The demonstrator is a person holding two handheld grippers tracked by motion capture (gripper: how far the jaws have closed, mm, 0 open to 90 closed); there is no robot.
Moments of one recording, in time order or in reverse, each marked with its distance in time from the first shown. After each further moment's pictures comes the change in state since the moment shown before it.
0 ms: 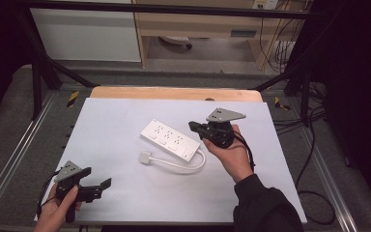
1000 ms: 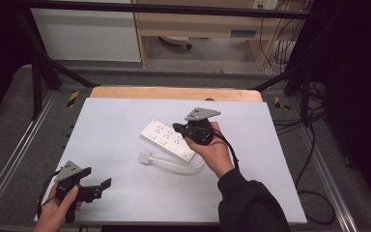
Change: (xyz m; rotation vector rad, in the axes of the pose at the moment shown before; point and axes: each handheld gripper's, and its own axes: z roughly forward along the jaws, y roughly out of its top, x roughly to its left) left arm 0.000 0.000 0.000 0.003 -0.001 0.005; right arm 0.013 0.001 0.054 0.076 0.040 -0.021
